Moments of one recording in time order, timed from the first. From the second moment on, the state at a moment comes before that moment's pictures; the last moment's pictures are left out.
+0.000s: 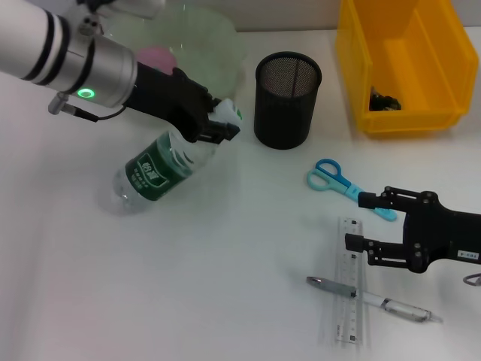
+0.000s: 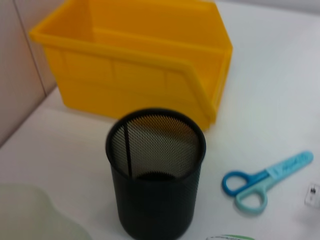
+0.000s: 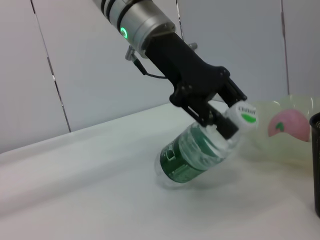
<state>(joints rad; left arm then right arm) -0.81 -2.07 1.14 0.92 2.31 1.34 -1.86 0.37 2.07 -0.68 -0.54 -1.98 -1.61 1.05</state>
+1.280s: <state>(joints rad) -0.53 -2.03 0.88 0.90 1.86 1.47 -1.53 0.38 2.08 -0.68 -0.54 -1.98 -1.61 1.05</state>
